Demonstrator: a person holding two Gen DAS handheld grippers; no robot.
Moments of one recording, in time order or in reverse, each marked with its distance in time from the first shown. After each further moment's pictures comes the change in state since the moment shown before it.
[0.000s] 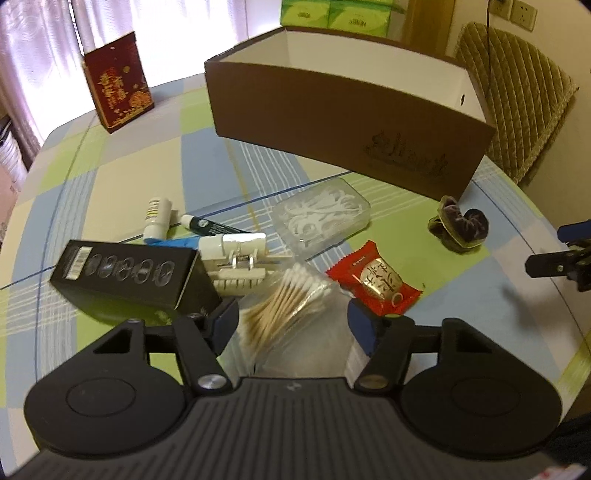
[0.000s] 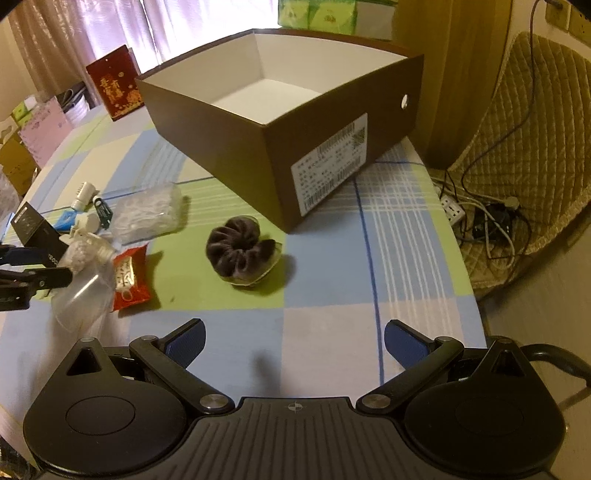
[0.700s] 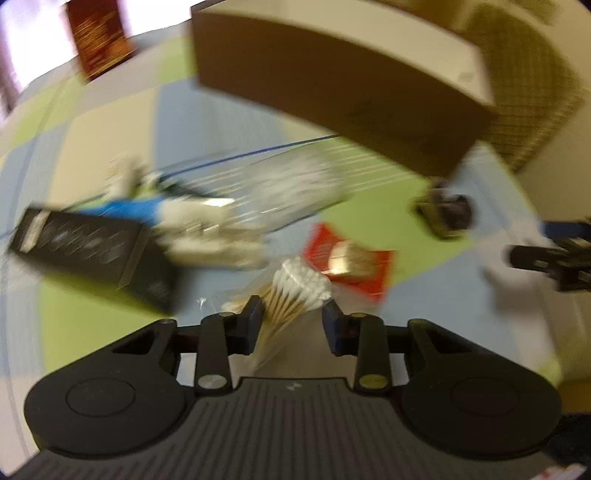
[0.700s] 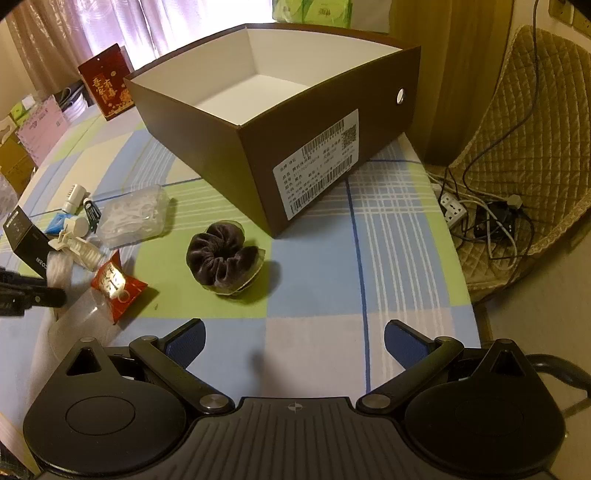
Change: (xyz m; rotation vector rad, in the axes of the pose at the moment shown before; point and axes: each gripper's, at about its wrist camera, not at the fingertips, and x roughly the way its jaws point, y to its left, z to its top) left arm 0.020 -0.005 0.013 -0.111 0.191 -0.024; right arm 0.013 -0.012 0.009 0.000 0.018 0.011
